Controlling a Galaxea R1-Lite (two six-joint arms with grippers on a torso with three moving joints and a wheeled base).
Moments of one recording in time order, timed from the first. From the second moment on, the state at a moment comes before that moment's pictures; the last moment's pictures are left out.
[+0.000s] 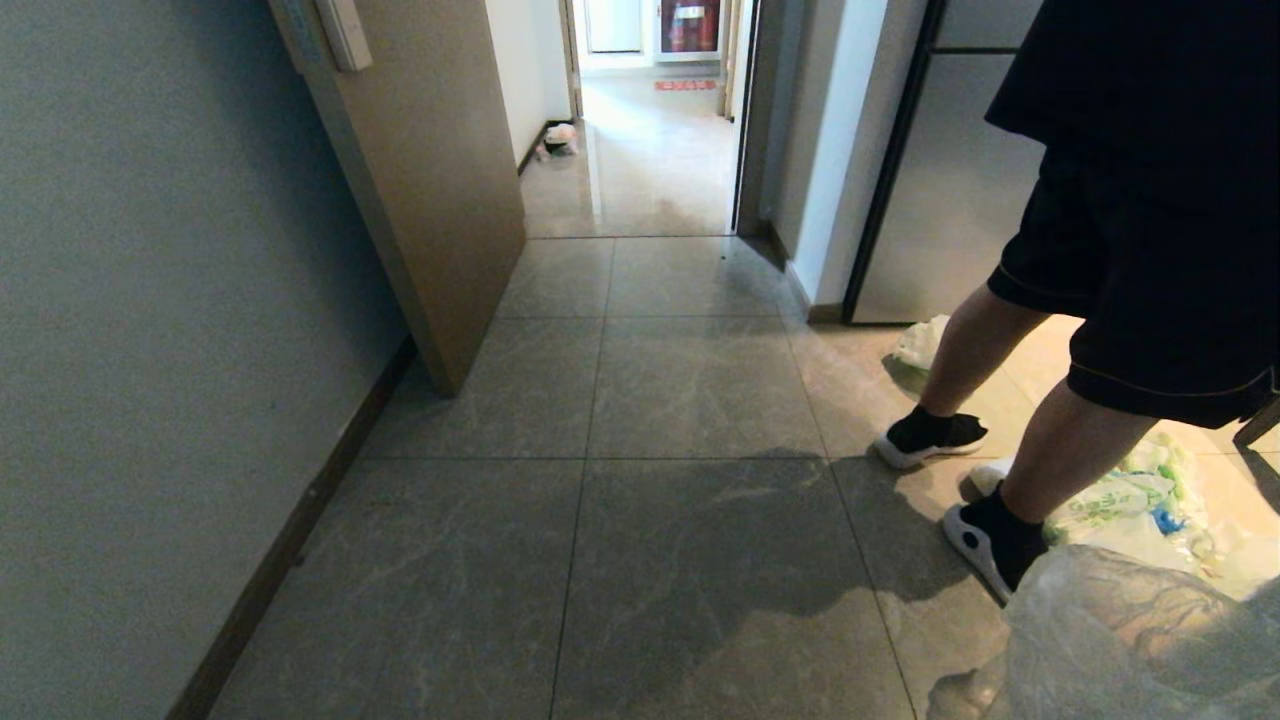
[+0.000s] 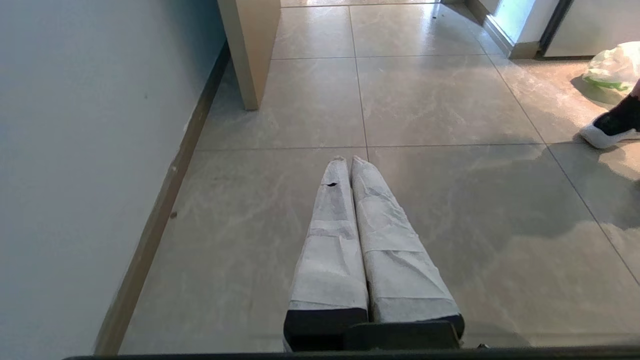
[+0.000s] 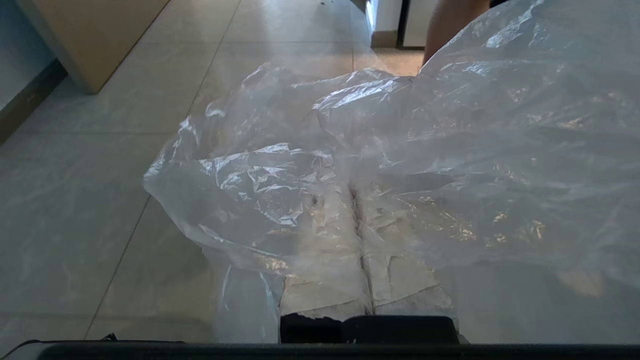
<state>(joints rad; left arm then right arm) 0.00 0.00 0.00 0.00 0.00 0.00 0.00 0.00 0.00 0.00 0.01 -0.01</state>
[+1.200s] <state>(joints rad) 0.00 0.00 0.00 0.00 0.00 0.00 0.00 0.00 0.00 0.00 0.01 -0.01</state>
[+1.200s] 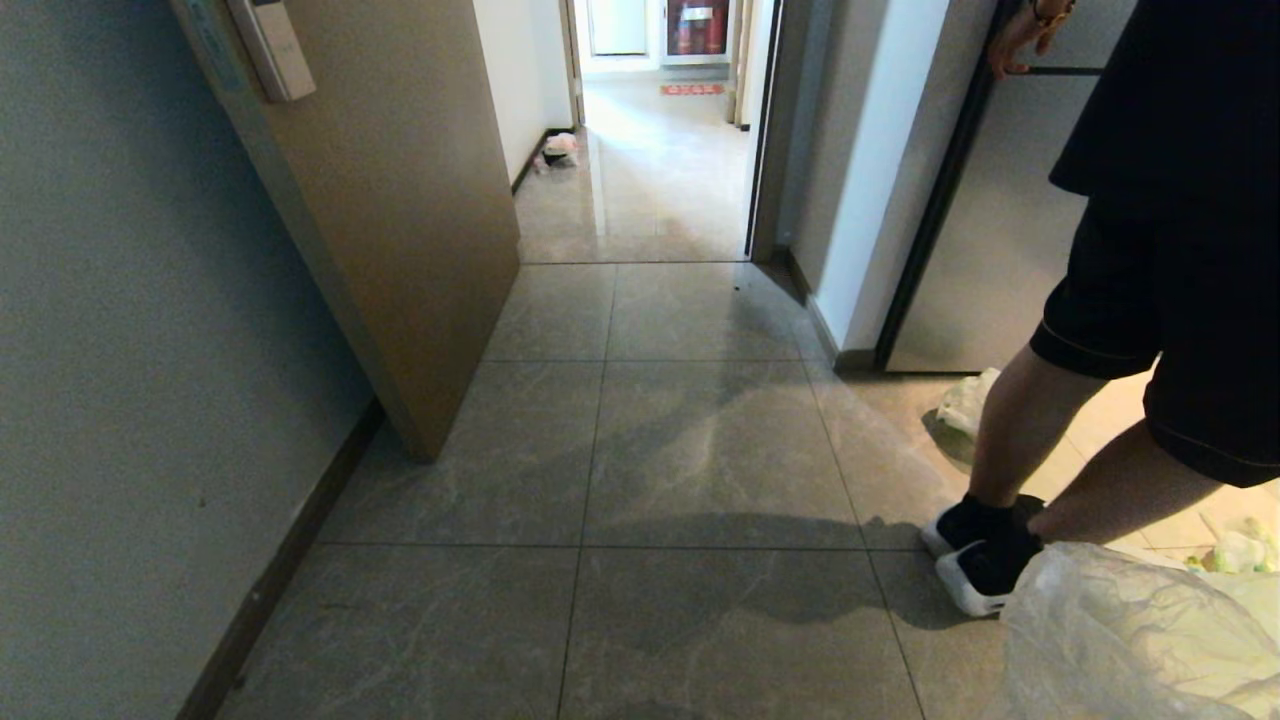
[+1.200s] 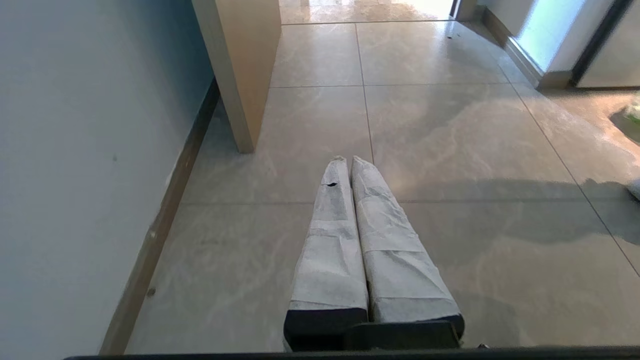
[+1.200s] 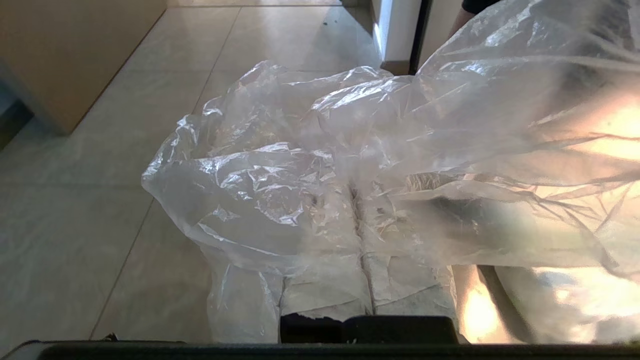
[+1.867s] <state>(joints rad) 0.00 0.00 0.00 0.00 0.00 0.00 0.00 0.00 0.00 0.00 0.01 -0.01</state>
